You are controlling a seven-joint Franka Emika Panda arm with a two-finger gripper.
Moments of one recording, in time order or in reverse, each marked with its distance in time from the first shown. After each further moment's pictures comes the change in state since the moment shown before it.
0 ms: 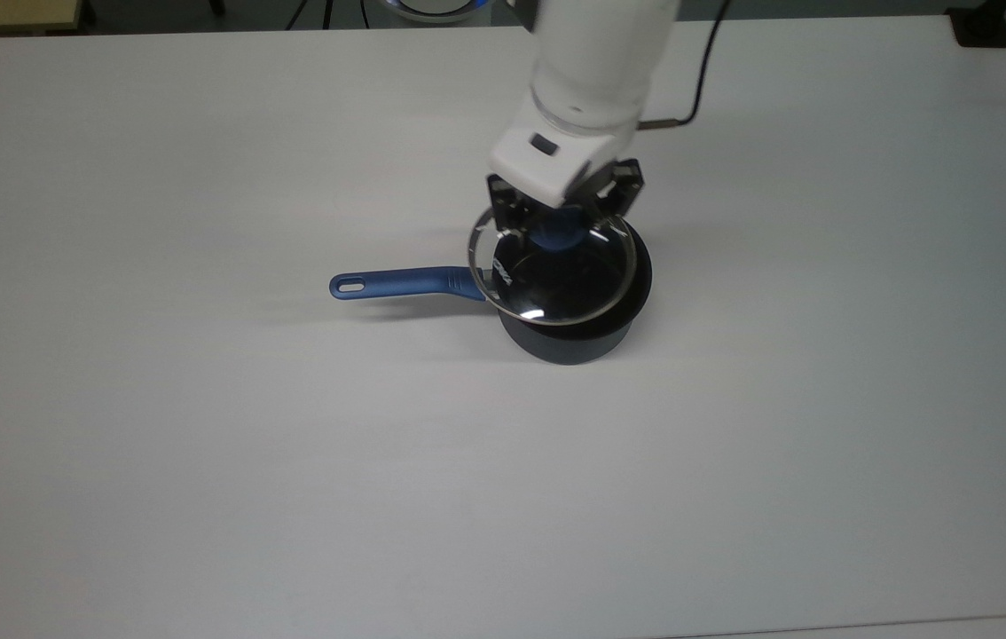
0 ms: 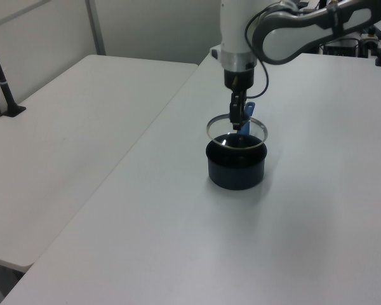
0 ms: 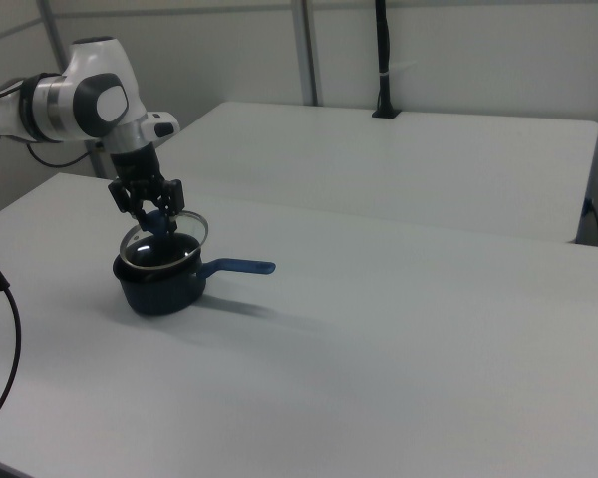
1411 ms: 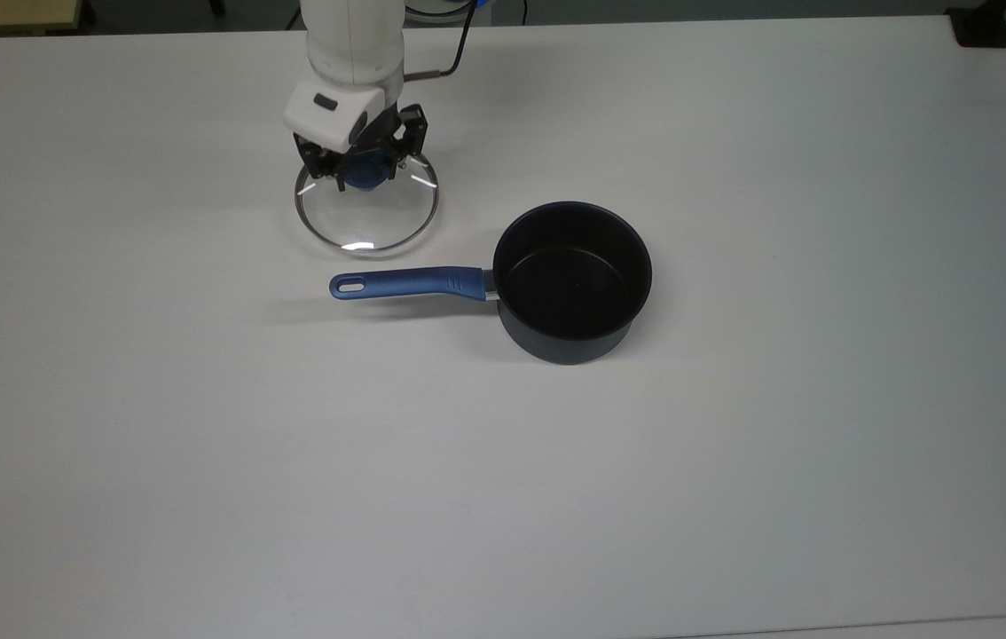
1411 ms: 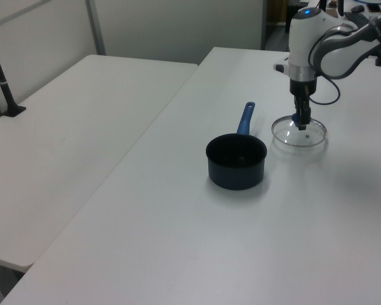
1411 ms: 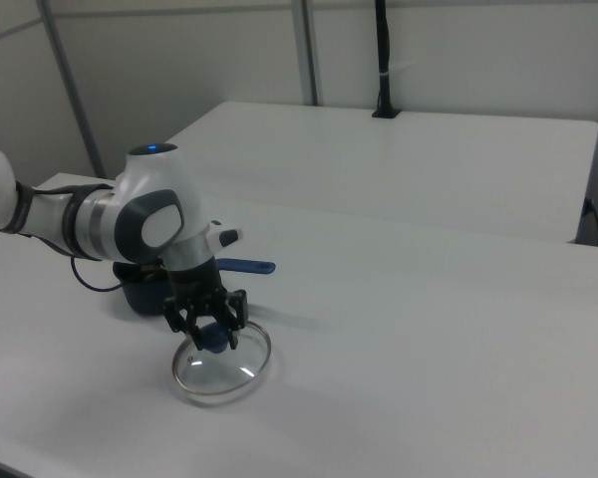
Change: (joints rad) arm -0.275 -0.311 -0.007 -0.698 -0.148 0.356 -0.379
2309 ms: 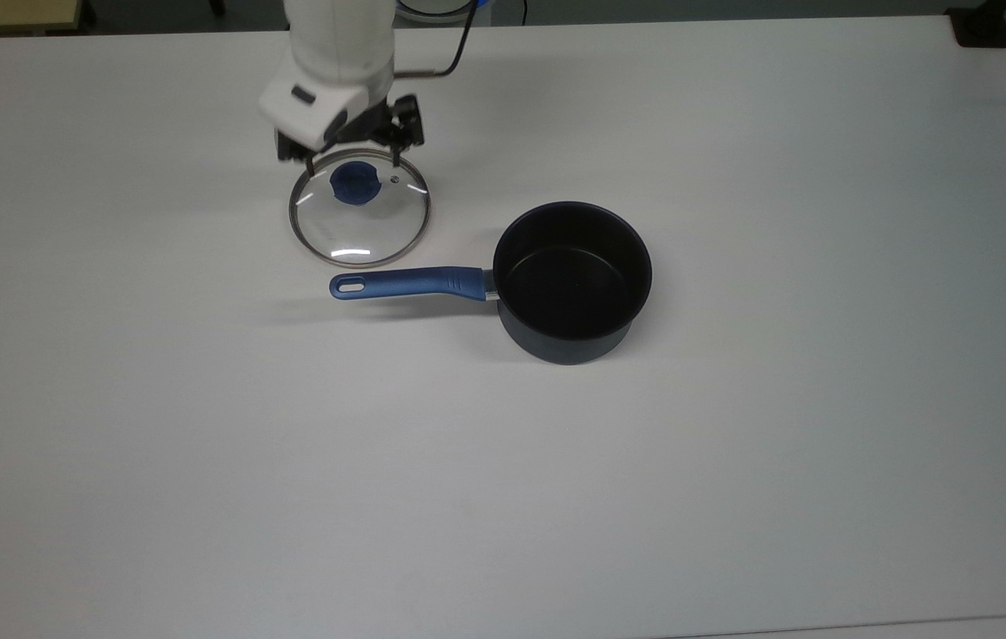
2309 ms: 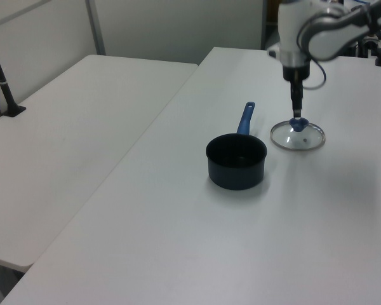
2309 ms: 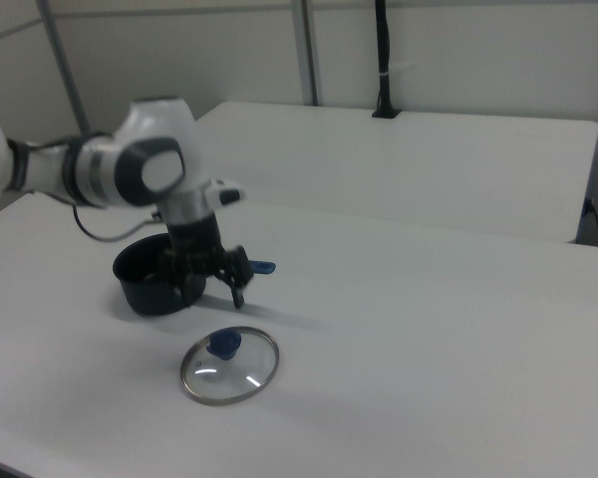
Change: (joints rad) arm 0.016 0.017 0.005 0.208 0.001 -0.247 0.147
